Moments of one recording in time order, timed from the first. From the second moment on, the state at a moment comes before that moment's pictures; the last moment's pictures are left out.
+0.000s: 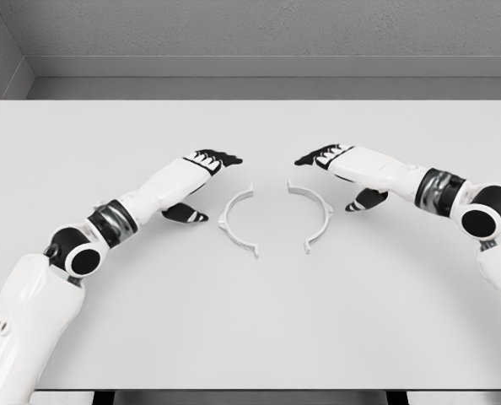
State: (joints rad) left arm -0.32 0.26 -0.29 -1.40 -0.71 -0.48 -0.32; right arm -0.45 -0.48 0.33 -1.41 0.54 -0.47 0.61
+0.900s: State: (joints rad) left arm -0.31 0.21 -0.32 -1.42 -0.72 -0.47 -0.32; right arm -0.50 -0.39 0.35 -1.32 0.60 -0.47 0.61
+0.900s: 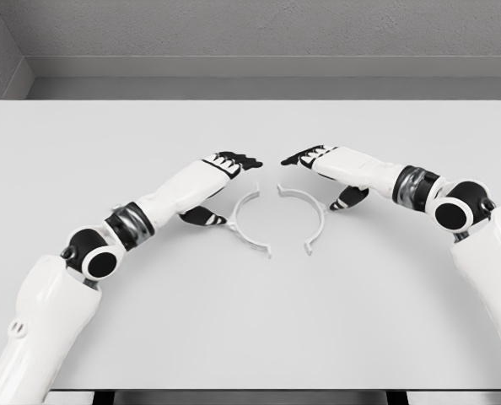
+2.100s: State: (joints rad) left arm -0.39 0.18 -0.34 -1.33 -0.73 -0.47 -0.32; right arm -0.53 -0.56 0.34 -1.33 0.59 -0.48 0.61
